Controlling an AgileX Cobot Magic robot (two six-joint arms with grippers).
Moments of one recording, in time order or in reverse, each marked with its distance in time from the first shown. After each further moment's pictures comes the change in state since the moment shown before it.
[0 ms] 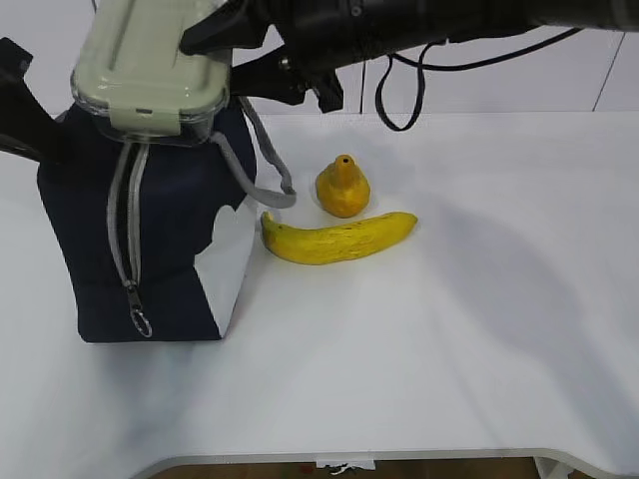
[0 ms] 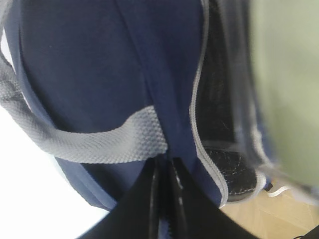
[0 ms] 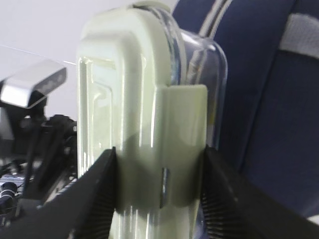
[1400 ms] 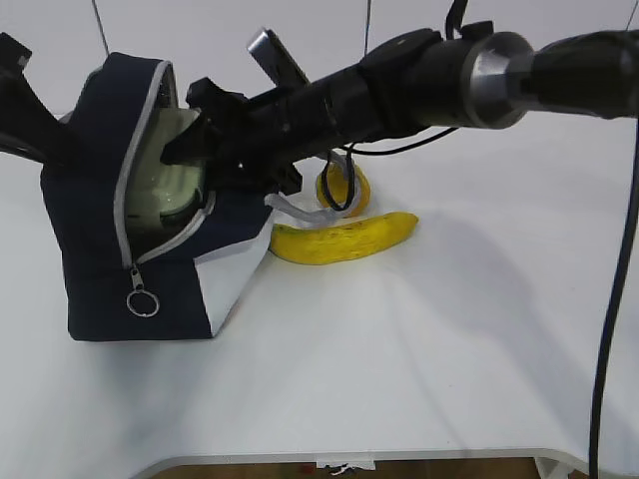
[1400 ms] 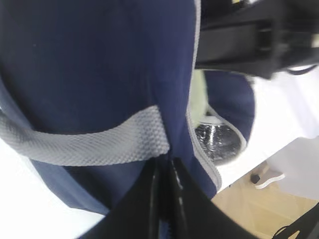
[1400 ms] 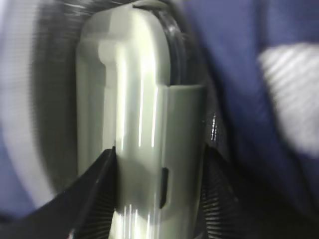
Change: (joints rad) left arm 0.000 0.000 -0.002 -0.032 0.041 0.006; right arm 0.075 0.255 -0.087 -0.021 -0.123 -0.024
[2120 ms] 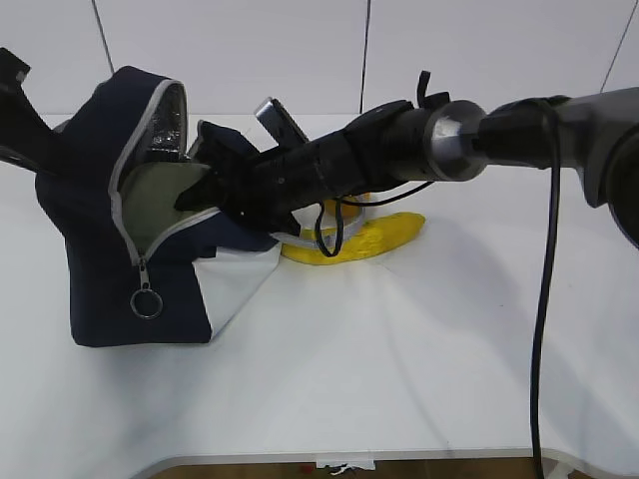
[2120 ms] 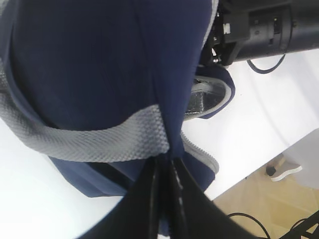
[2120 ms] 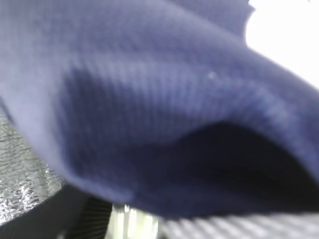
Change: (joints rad) left arm -0.001 0.000 0.000 0.059 0.000 0.003; right arm 0.002 0.145 -0.015 0.083 -0.041 -0.004
